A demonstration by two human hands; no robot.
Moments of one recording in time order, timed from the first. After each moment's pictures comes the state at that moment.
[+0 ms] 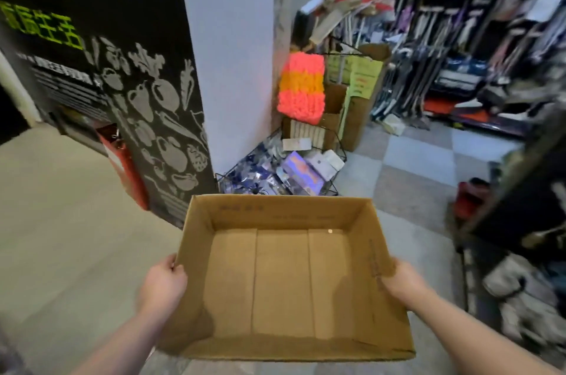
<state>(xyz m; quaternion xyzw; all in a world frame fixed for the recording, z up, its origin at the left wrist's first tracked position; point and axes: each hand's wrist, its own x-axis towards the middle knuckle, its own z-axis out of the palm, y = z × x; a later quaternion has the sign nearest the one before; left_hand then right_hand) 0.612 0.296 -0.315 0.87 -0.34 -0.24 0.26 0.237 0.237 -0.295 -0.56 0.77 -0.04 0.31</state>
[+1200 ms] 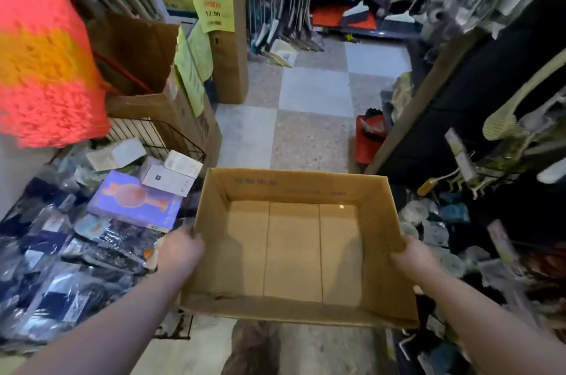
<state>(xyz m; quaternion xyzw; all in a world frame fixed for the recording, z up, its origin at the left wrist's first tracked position) 0.213 -0.196 -0.405 0.77 -0.55 -0.32 0.08 -0.158 -0.078 -0.394 -0.30 0.90 -0.05 0.31</state>
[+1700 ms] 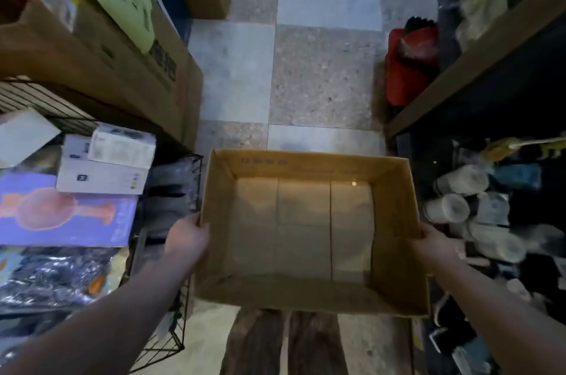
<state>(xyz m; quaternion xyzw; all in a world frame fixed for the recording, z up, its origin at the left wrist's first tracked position) 0.143 -0.364 -0.597 0.76 -0.53 -0.37 -0.05 -0.221 -0.232 -0.578 -0.16 0.89 -0.05 0.42</state>
